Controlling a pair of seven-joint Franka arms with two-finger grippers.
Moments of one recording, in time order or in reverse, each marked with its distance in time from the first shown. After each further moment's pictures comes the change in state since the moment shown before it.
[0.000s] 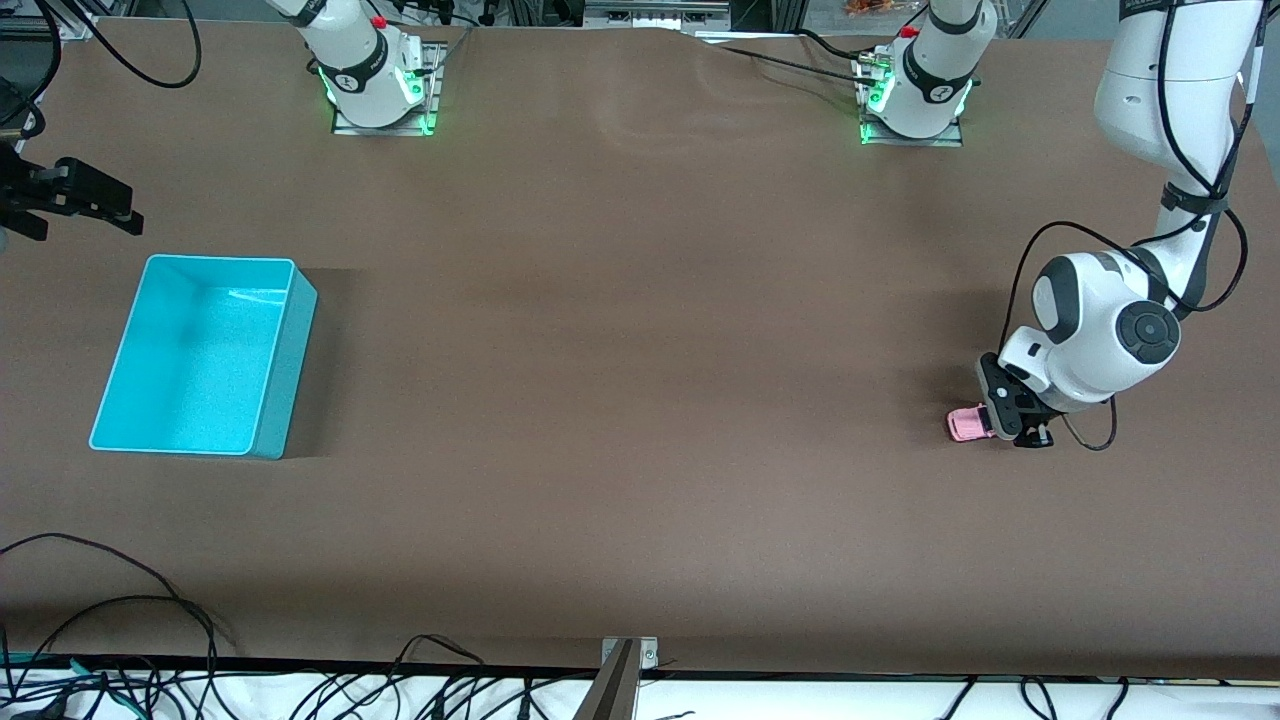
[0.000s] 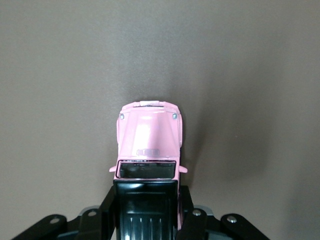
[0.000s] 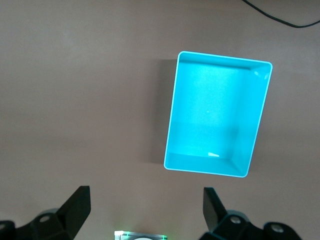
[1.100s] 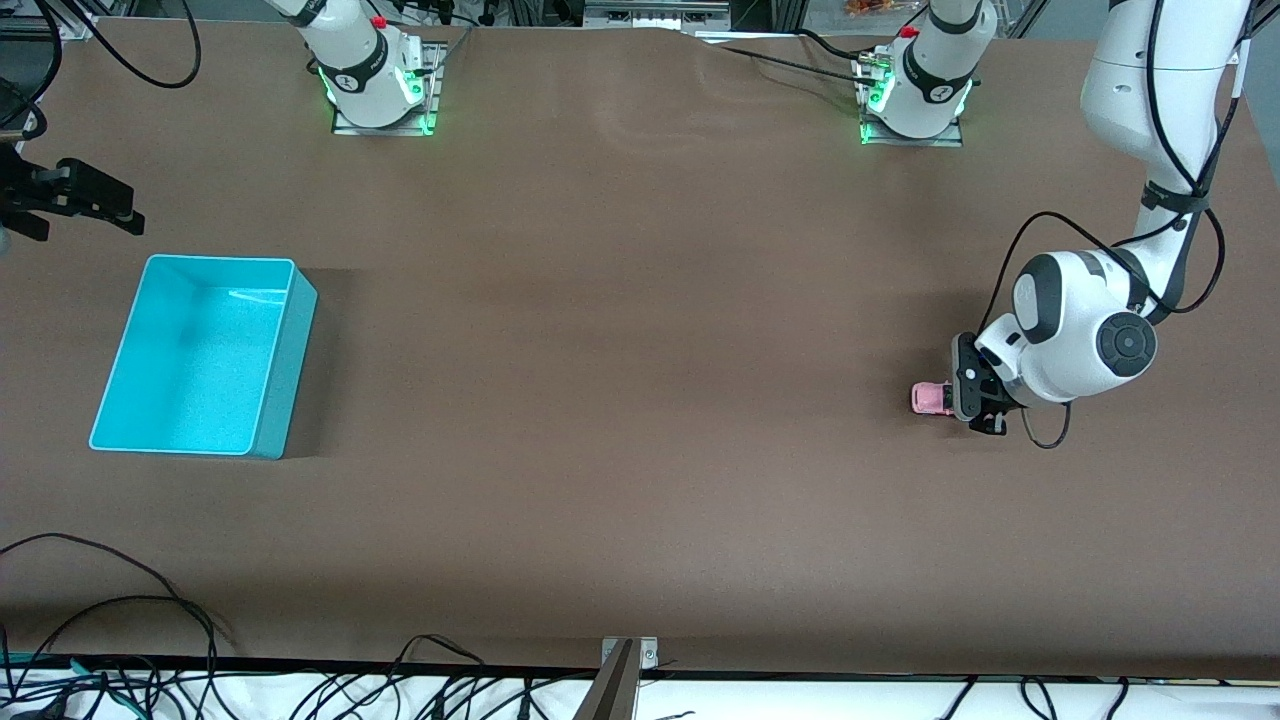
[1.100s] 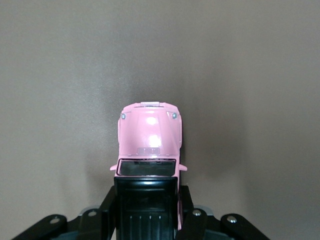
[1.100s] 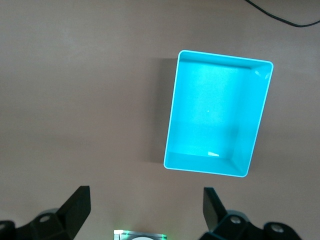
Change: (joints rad) left arm -0.017 -0.017 -0.052 0.014 -0.076 -0.160 0.190; right arm -0.001 0.001 0.000 -0.004 0.000 -0.001 -0.009
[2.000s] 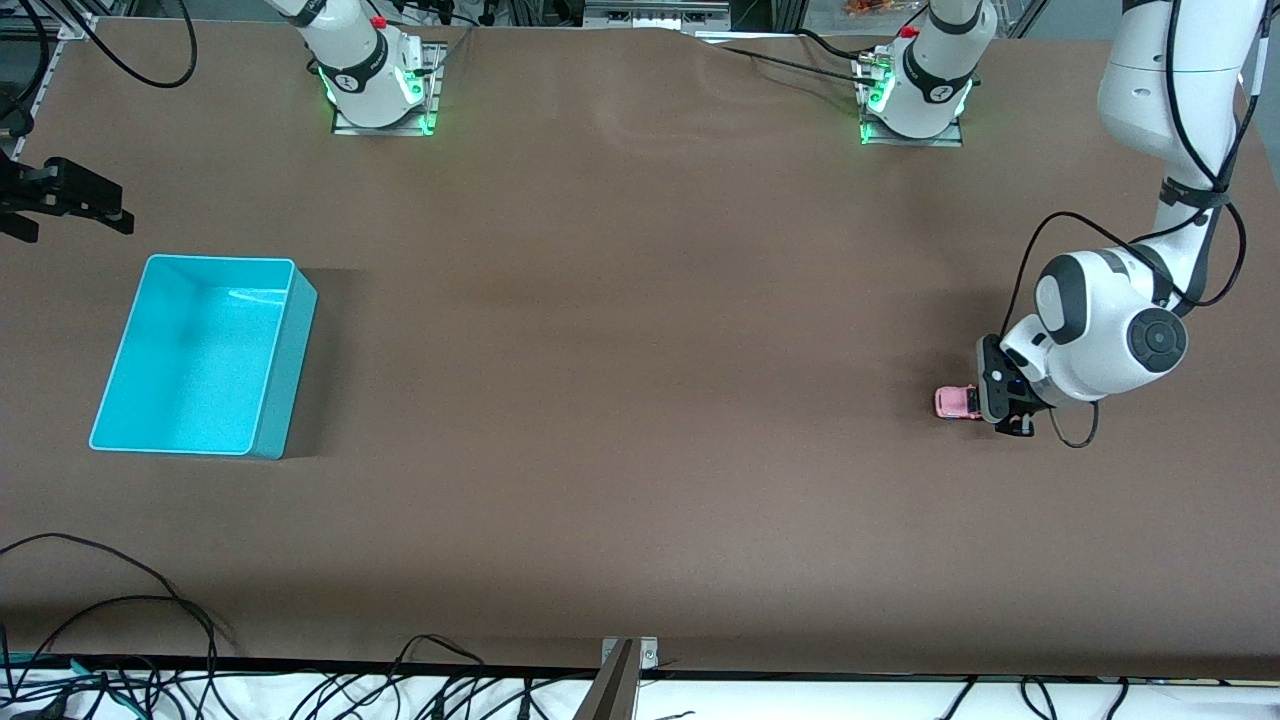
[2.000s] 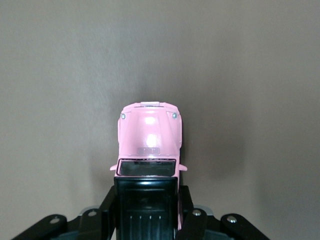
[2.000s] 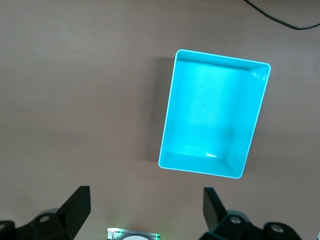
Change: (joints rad) left arm 0.026 0.002 0.041 -0.006 -0.005 0.036 0.051; right arm -0.001 0.002 -0.021 -0.001 0.000 0.000 -0.047
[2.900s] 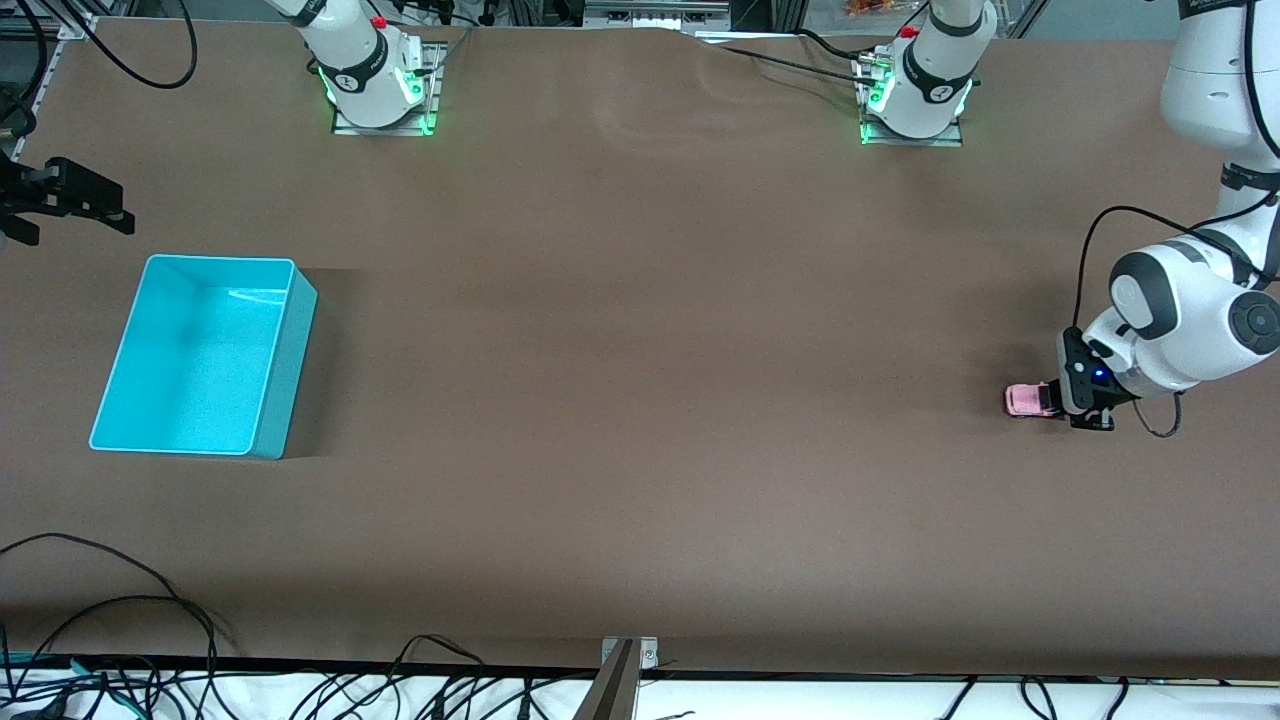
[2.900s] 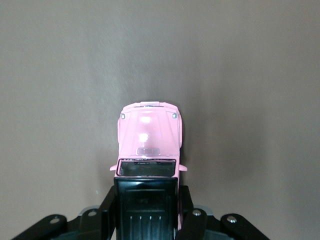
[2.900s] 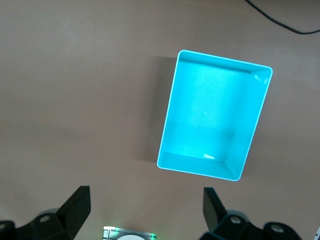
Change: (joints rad) left arm 0.184 0.013 0.011 0.009 0.000 0.048 0.201; right arm 0.000 0.003 -0.001 0.000 0.000 0.001 -0.033
